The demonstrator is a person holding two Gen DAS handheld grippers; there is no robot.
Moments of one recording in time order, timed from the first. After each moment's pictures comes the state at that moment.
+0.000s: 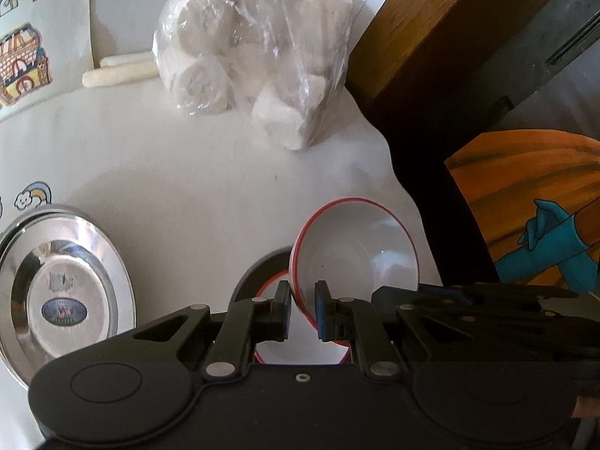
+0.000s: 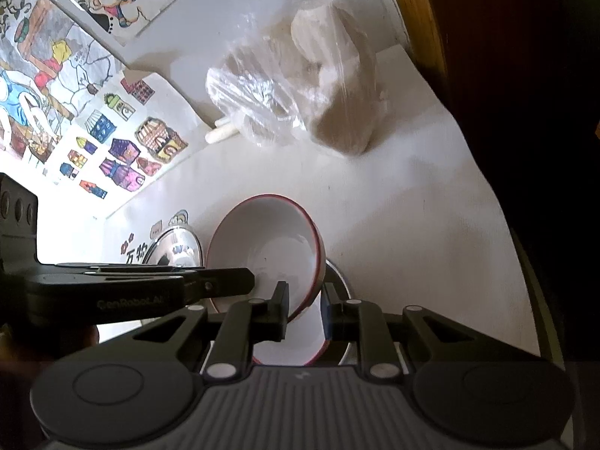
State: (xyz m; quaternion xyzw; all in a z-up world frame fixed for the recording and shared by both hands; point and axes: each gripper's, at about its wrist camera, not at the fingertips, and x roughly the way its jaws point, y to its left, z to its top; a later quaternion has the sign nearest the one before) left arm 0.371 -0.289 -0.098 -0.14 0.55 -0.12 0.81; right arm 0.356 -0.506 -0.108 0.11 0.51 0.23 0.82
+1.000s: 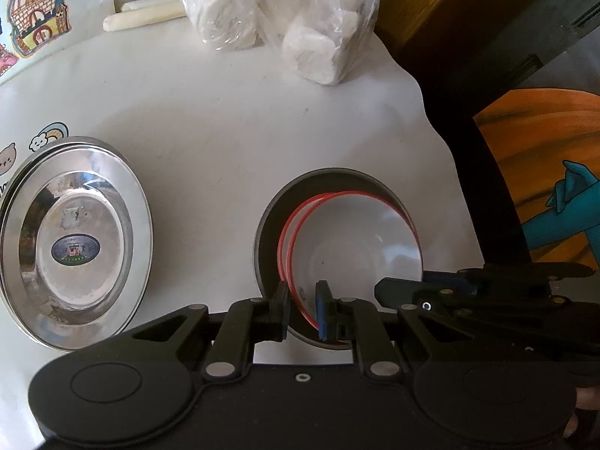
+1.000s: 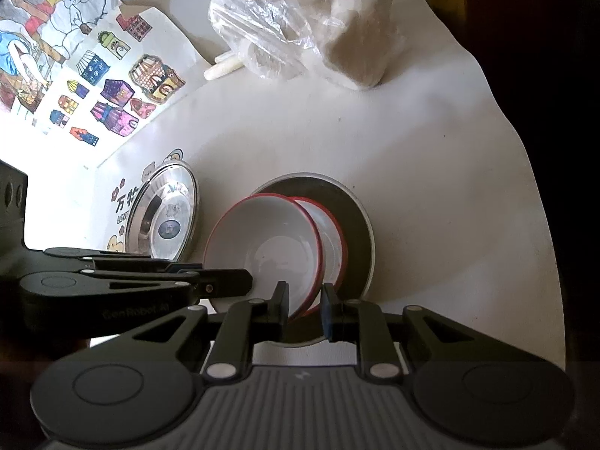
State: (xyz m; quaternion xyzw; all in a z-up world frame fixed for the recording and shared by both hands) left arm 0.353 -0.287 -0.125 -0.12 0.60 -0.09 0.78; right arm 0.348 -0.488 -0.130 0.06 0.57 0.23 0.79
